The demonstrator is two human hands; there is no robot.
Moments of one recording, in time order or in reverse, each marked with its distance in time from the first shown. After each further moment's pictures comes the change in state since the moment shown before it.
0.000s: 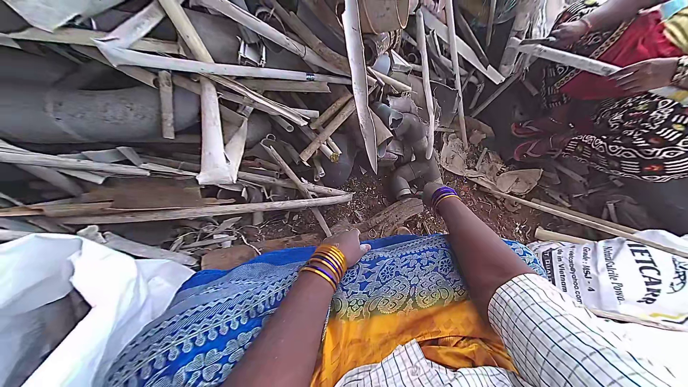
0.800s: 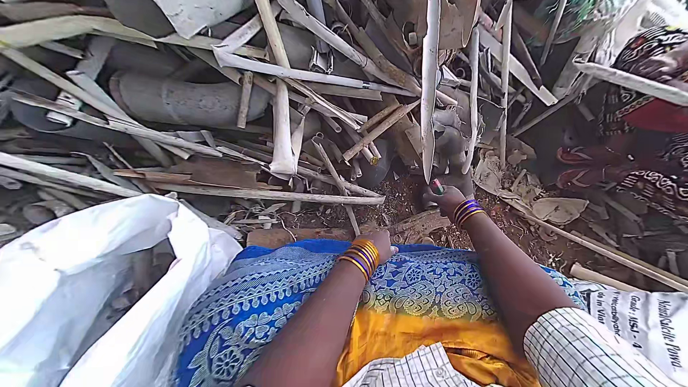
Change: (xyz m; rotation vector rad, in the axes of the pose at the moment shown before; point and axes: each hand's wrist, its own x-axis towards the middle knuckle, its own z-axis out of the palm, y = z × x) left_hand 0.004 -0.007 -0.003 -0.014 -0.006 0.029; right_hand 0.016 -0.034 0.004 0.736 0.146 -0.167
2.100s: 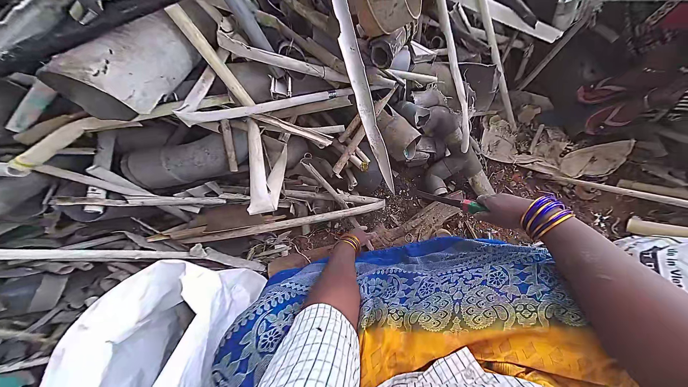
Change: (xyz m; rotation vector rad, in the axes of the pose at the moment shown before) left_hand 0.132 -0.089 0.011 -0.443 0.134 -0.196; right_hand -0.075 0.043 -0.071 -0.564 -0.305 -0.056
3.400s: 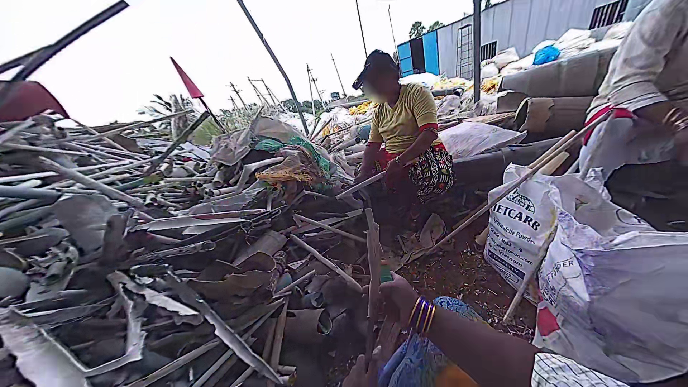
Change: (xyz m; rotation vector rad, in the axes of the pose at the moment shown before) left_hand -0.228 0.138 0.099 0.780 0.702 1.070; right_hand -0.183 -0.006 0.033 2.094 0.813 -0.422
